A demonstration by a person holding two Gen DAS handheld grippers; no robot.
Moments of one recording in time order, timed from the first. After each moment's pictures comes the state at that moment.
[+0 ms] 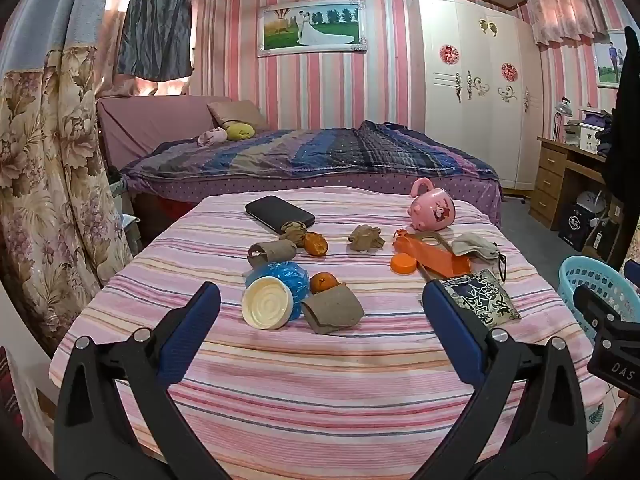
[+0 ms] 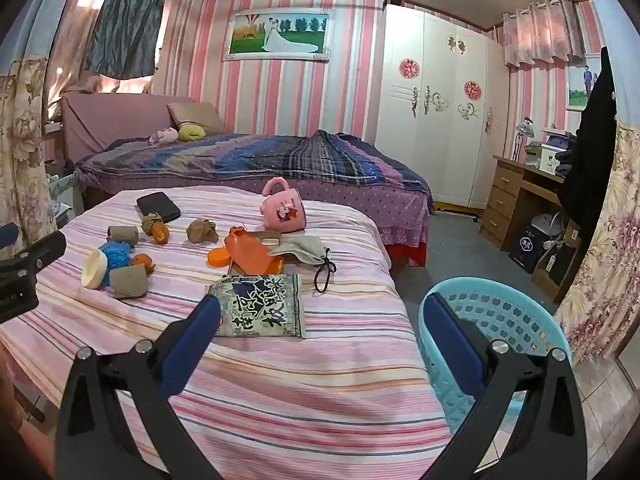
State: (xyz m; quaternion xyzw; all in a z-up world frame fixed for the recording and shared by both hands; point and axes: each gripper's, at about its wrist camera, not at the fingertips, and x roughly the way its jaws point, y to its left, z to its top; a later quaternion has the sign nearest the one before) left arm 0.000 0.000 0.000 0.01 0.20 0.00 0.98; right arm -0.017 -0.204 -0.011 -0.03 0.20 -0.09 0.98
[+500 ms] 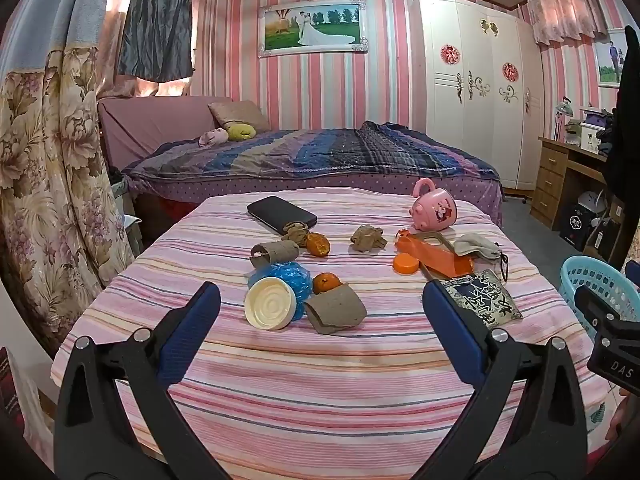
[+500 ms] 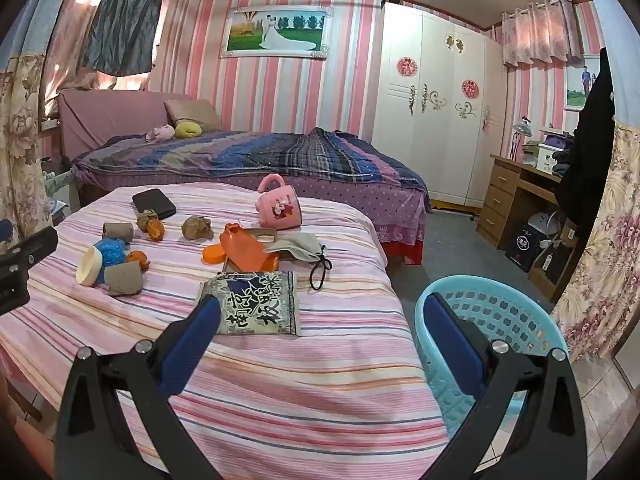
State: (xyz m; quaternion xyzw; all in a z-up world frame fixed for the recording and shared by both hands) left arm 0.000 0.009 -0.001 0.01 0.20 0.00 0.98; right arm -0.011 -0.207 -0.017 -0.03 0.20 -0.10 0.97
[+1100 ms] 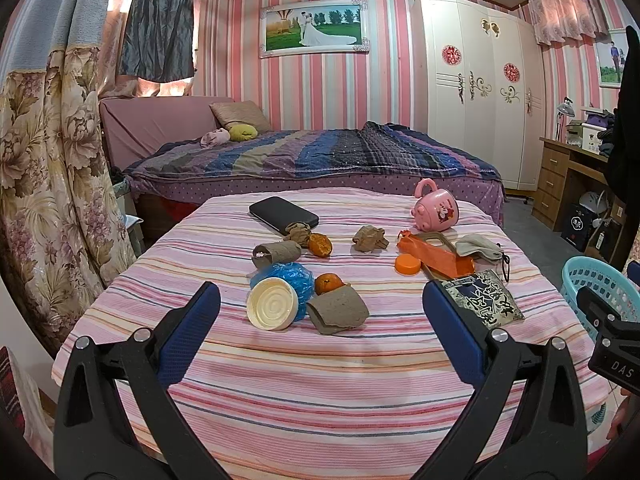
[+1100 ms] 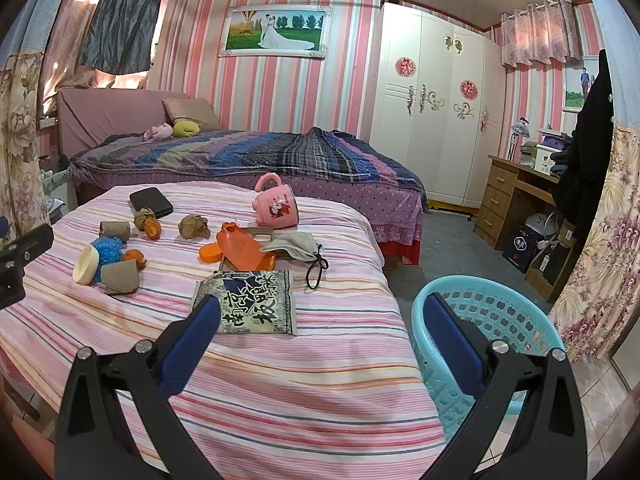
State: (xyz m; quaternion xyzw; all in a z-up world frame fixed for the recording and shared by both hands) left arm 0.000 0.006 0.000 0.01 0.20 0.00 0.98; right arm -0.015 -0.206 -0.013 -0.03 0.20 -0.10 0.97
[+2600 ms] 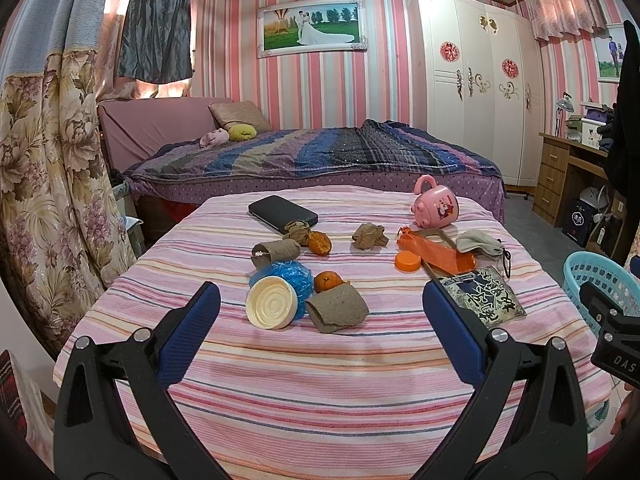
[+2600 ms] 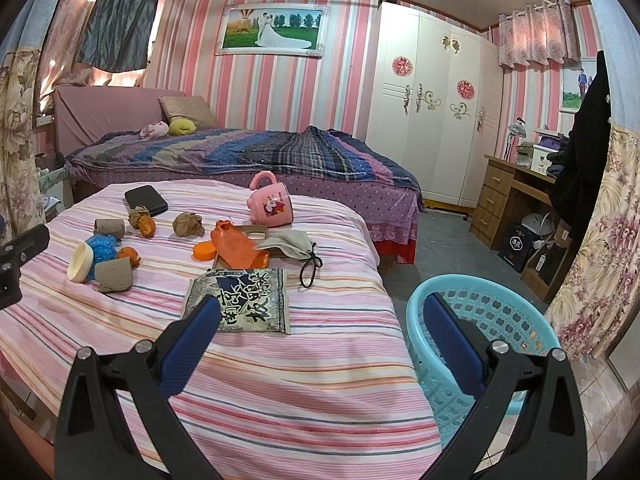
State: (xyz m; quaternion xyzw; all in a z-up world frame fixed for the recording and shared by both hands) left arm 0.001 0.006 0.002 0.02 0.20 0.00 0.98; right arm -0.016 -0.219 -0.018 -0.03 0.20 -0.10 0.97
